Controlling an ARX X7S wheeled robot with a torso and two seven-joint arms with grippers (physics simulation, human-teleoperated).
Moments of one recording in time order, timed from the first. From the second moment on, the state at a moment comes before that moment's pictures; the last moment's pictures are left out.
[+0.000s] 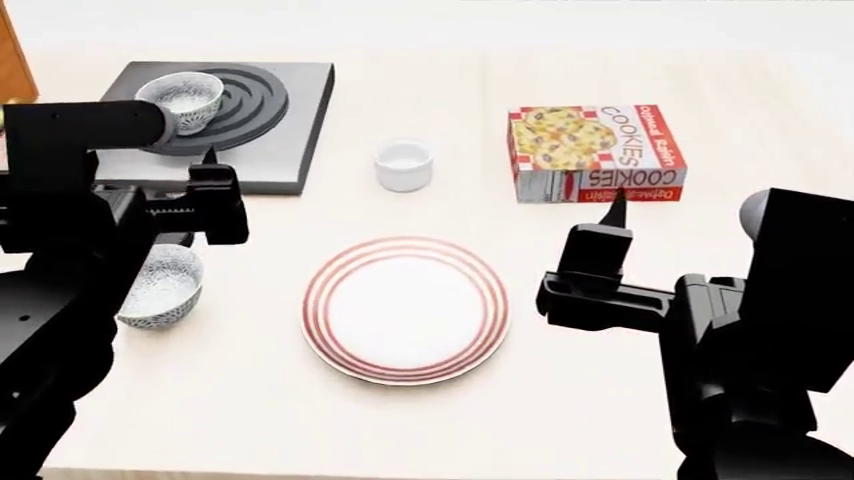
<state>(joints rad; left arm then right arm) -0.89 -0.12 0.16 -0.16 -0.31 -0.76 -0.25 0.66 0.14 0.24 -0.68 0.42 1.33 0.21</state>
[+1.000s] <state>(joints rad) -0.89 -0.15 0.20 -0.16 -0.34 -0.75 -0.26 0.66 0.15 0.24 -0.67 0.46 1.33 0.24</state>
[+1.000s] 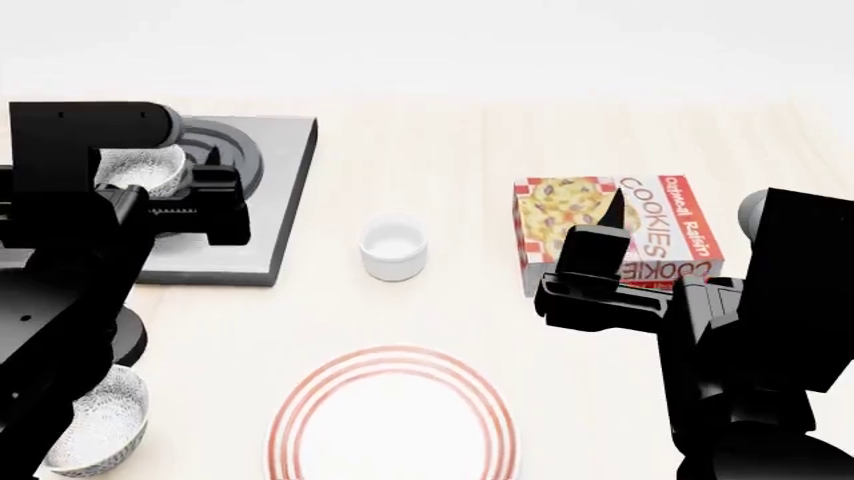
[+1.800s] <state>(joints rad) -0.90 -0.16 0.22 -0.16 -0.36 -0.74 -0.27 0.65 0.16 0.23 -0.66 0.49 1.32 0.26</state>
